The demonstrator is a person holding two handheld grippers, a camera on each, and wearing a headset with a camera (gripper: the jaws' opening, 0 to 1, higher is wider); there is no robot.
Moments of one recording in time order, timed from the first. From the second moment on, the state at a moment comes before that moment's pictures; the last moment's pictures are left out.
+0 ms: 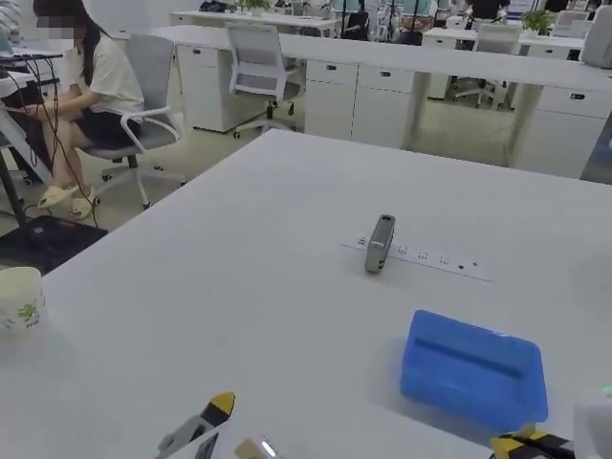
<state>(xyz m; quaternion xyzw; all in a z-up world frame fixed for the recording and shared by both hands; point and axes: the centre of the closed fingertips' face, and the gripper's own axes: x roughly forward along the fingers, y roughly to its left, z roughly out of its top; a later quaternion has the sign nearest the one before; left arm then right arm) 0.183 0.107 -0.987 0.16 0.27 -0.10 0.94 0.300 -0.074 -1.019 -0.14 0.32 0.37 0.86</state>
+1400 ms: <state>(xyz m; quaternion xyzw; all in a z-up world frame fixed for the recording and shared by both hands) 0.182 0.107 -0.985 0.17 0.27 -0.10 0.94 0.342 -0.066 -0.944 -0.16 0.25 0.37 0.88</state>
